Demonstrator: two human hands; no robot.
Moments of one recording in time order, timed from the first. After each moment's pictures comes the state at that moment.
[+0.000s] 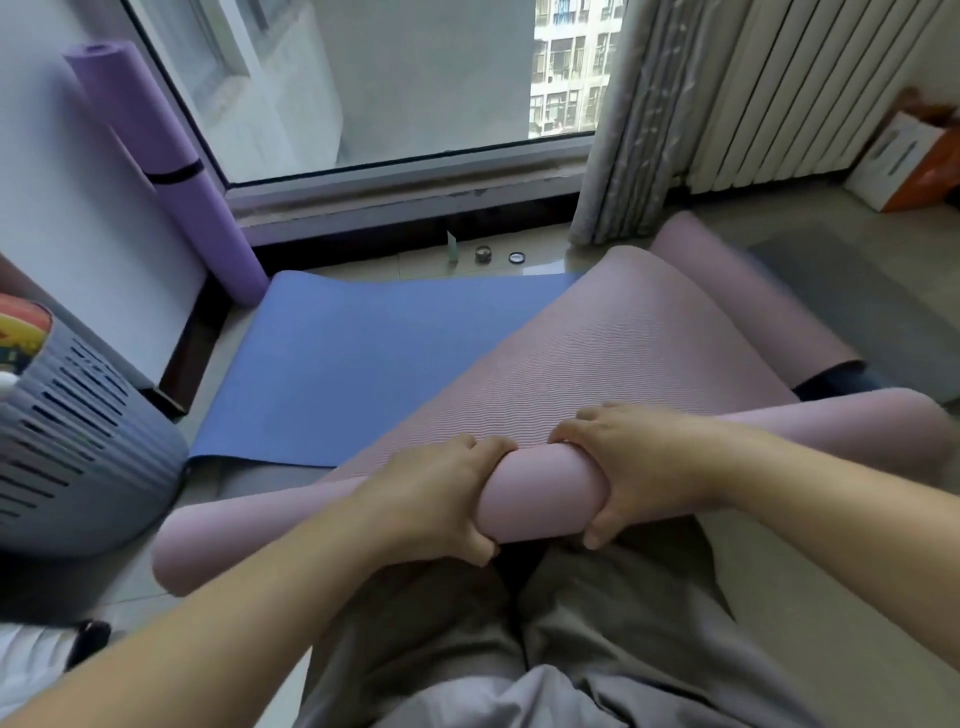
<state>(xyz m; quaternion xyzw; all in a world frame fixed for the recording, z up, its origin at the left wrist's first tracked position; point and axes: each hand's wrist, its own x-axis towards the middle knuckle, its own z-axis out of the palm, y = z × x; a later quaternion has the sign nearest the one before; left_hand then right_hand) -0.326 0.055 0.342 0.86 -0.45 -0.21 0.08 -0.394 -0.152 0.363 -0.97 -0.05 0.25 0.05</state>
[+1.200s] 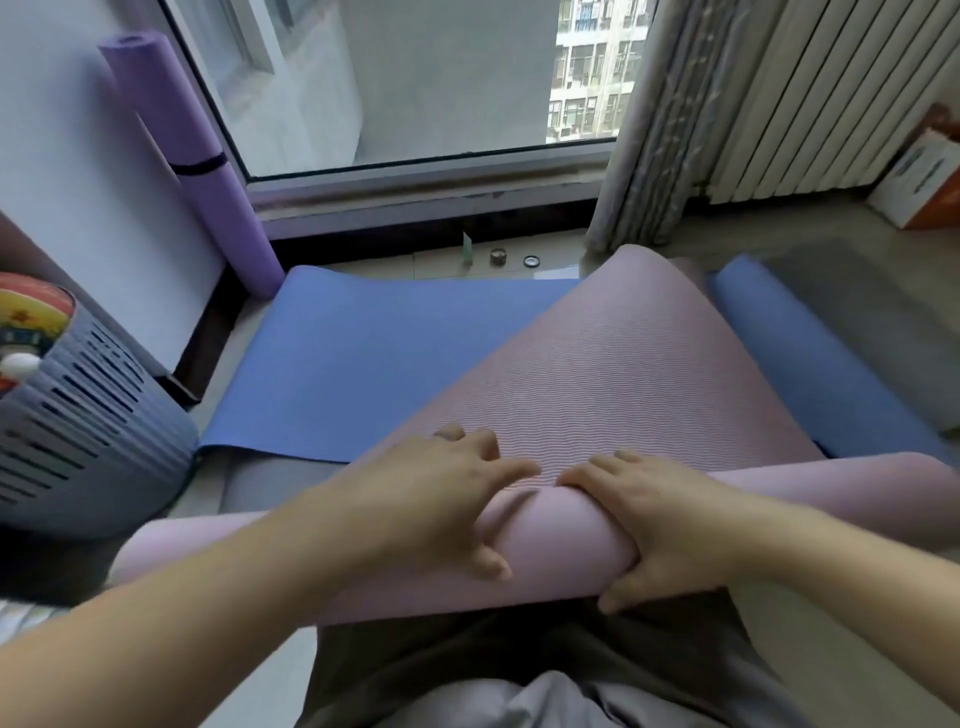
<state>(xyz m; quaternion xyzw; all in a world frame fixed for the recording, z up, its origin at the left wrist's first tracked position) -0.330 0.063 0.374 0.83 -0.51 -0.21 -0.05 -0.425 -0.140 0.352 -0.96 -0.12 0.22 0.10</state>
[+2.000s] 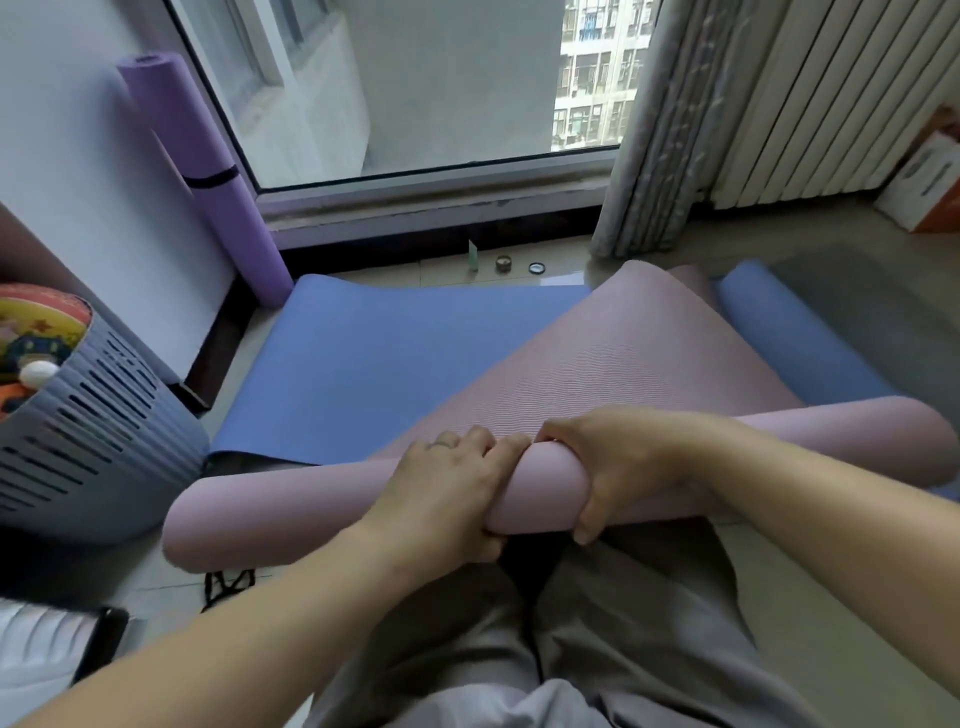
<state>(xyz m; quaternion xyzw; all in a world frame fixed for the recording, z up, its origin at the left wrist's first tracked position) -0.339 0.055 0.341 0.90 -0.43 -0.07 -0.02 -0.363 -0.137 0.363 -0.94 -0.07 0.29 0.13</state>
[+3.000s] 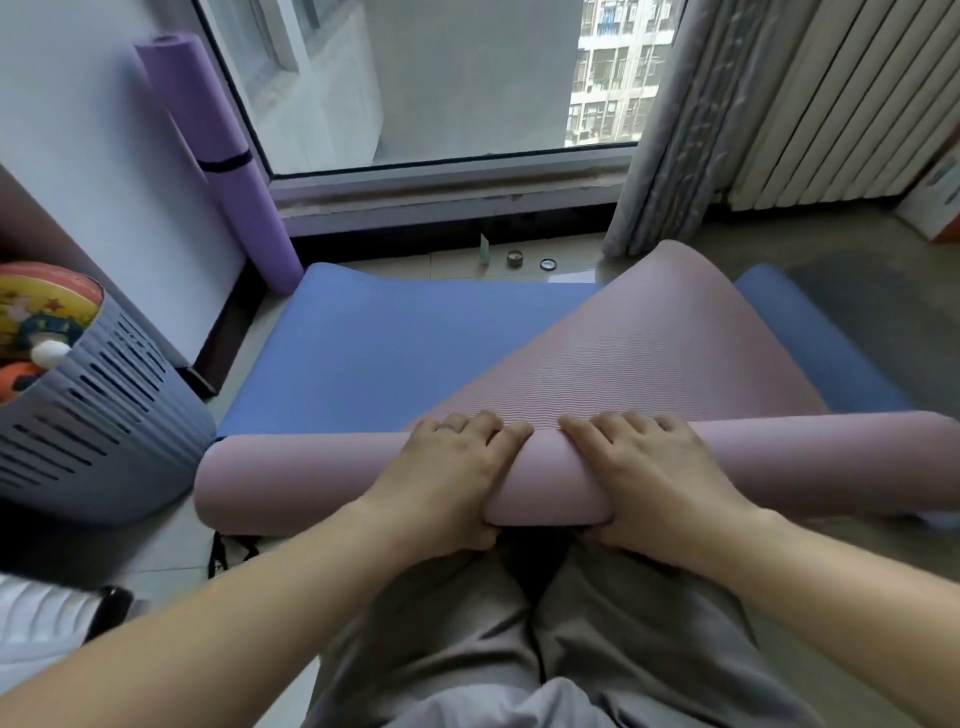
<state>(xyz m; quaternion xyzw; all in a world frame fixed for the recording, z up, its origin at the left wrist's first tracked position) -0.319 0.064 0.331 0.89 -0.45 -0.05 -0.03 -0.403 -0.124 0.345 -0.99 -0.04 0.10 -0.07</state>
